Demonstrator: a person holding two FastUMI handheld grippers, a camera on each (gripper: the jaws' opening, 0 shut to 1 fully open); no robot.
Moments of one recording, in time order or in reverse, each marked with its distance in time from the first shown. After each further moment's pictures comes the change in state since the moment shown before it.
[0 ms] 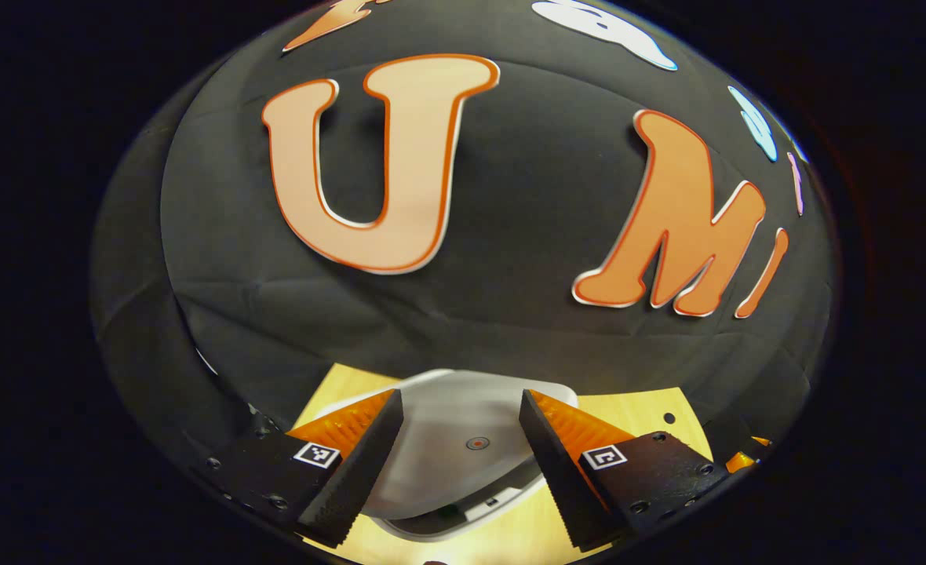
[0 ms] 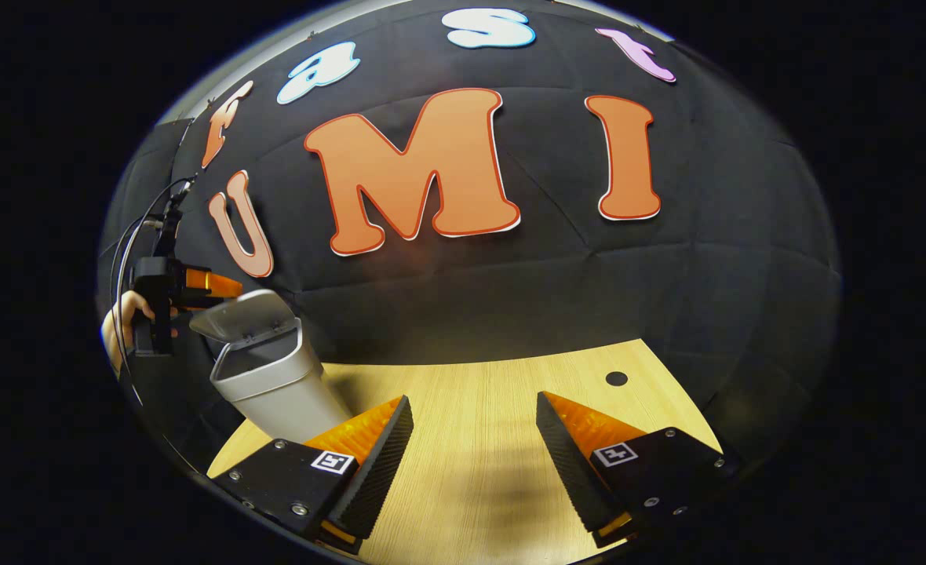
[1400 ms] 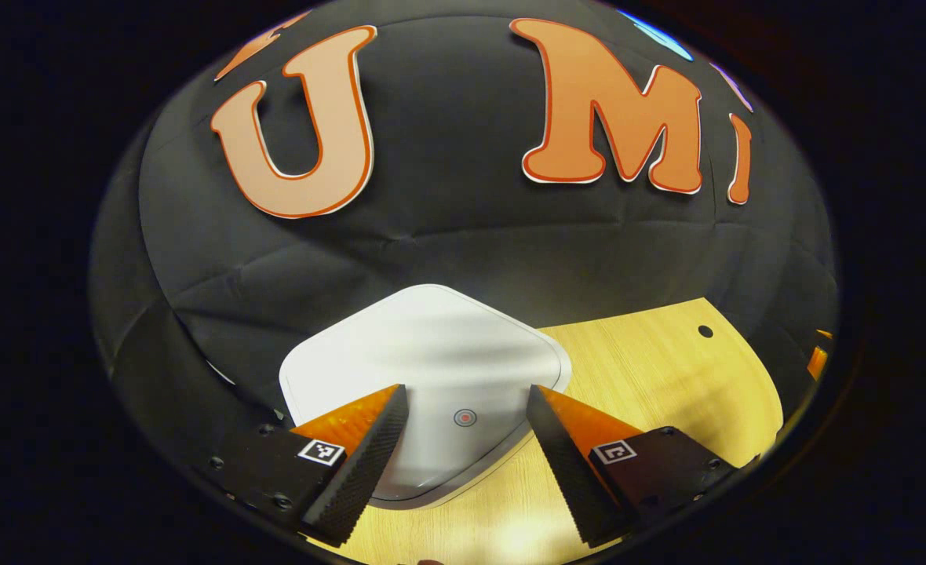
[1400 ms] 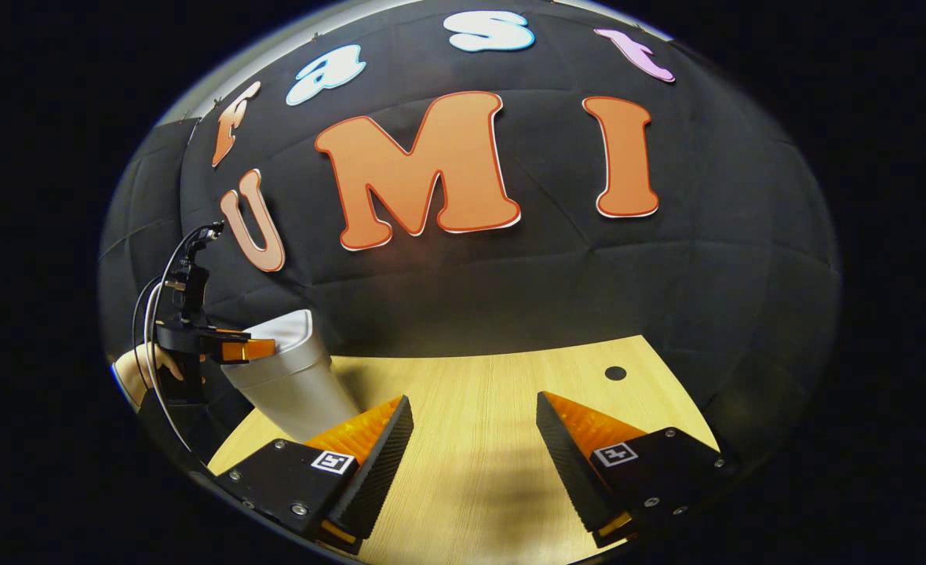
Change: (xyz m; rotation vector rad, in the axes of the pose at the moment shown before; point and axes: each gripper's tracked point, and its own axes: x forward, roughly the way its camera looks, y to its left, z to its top) left arm 0.012 -0.006 -0.093 0.274 0.067 0.075; right arm -0.024 -0.010 -0.008 -0.001 -0.001 0.013
